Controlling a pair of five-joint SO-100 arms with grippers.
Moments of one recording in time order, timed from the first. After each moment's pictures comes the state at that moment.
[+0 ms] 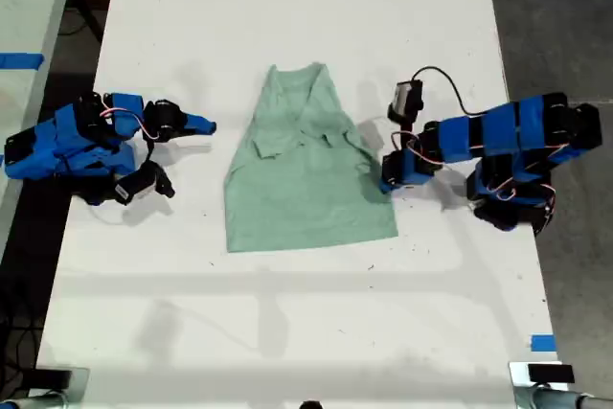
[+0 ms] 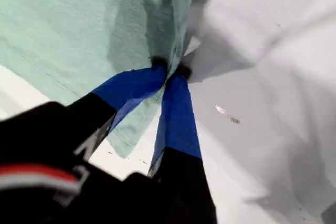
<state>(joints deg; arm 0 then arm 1) -25.8 206.1 182.6 52.8 12.3 8.9 116.7 131.0 57.7 -11.4</state>
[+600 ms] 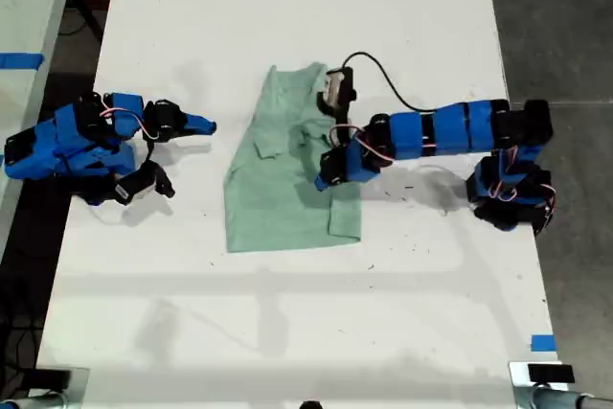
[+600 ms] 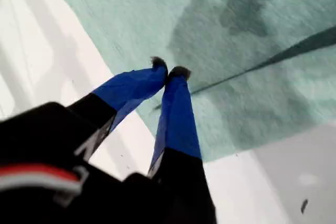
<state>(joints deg) -25.8 206.1 182.6 52.8 12.3 3.7 84.9 79.5 62.8 -21.2</state>
